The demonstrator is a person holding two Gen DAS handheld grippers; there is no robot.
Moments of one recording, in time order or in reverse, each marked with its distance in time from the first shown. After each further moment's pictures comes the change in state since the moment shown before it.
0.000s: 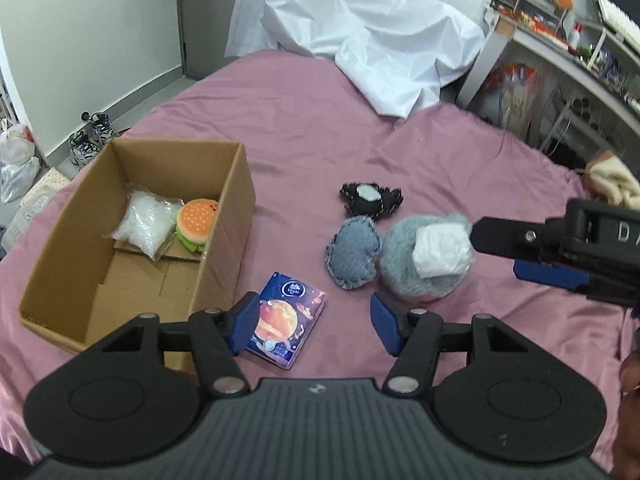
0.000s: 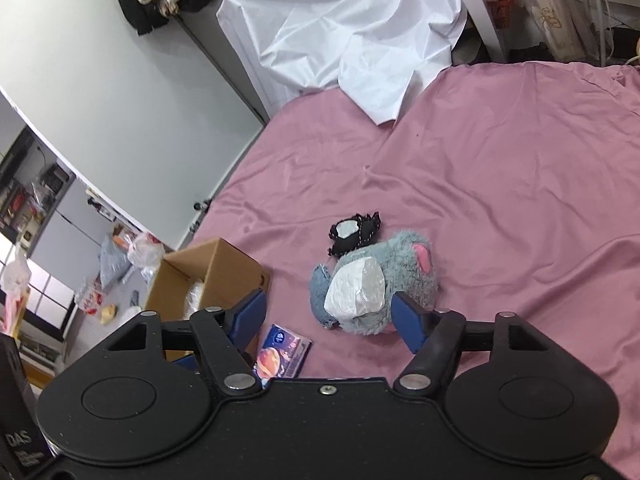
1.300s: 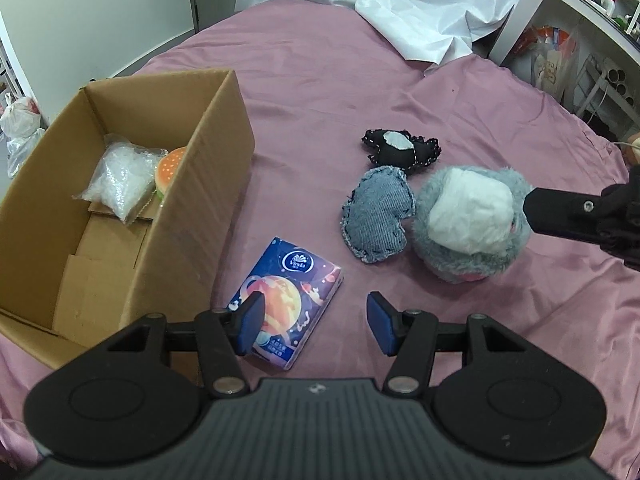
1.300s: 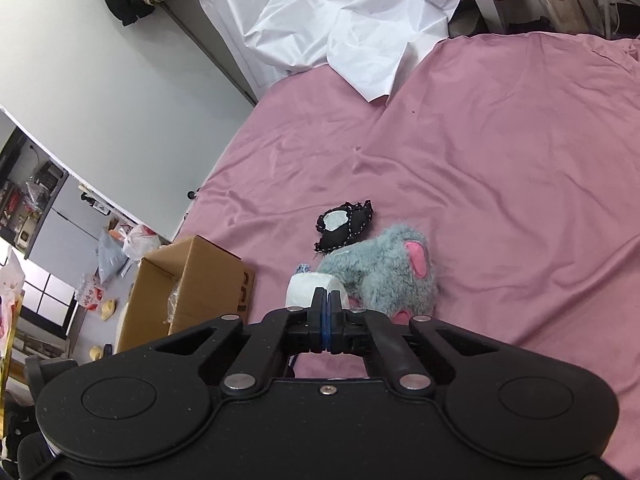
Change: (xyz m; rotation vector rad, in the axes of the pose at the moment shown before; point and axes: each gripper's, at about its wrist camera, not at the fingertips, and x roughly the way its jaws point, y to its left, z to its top) left arm 0.062 -0.003 -0.009 -0.023 0.107 0.061; right arm 0.036 -0.016 0.010 0.040 0.062 0.007
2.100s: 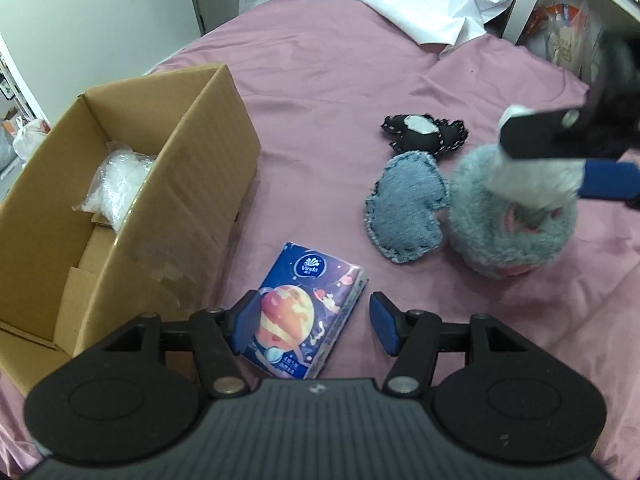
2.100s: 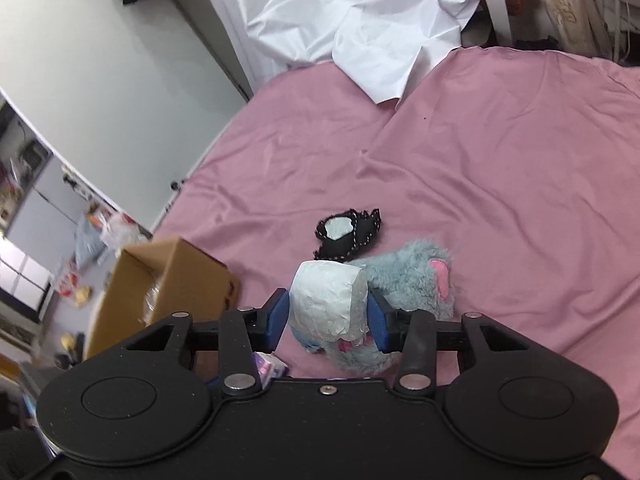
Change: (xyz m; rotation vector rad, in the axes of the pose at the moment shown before) left arm 0.026 -0.005 0.000 0.071 -0.006 0.101; right arm 0.023 0.019 0.004 -0.064 -0.015 -0.058
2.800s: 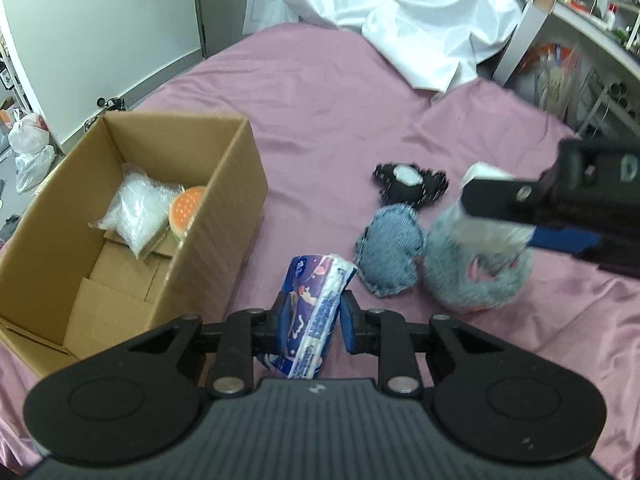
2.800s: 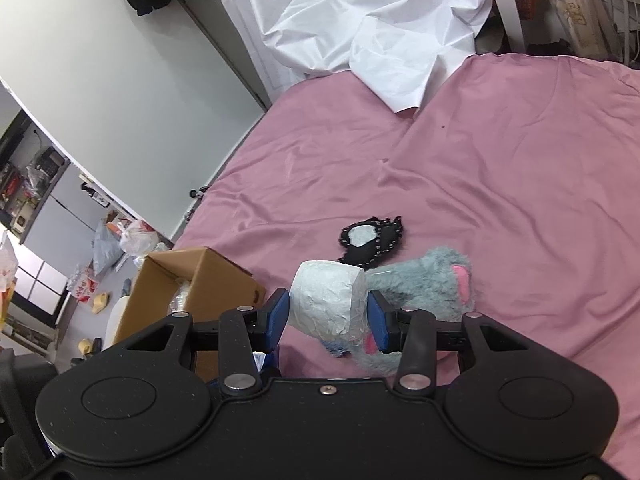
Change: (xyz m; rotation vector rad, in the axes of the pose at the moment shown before) left arm -0.041 0.020 0.015 -0.077 -0.056 -0.085; right arm -0.006 0.008 0.001 -0.001 -0.013 0.058
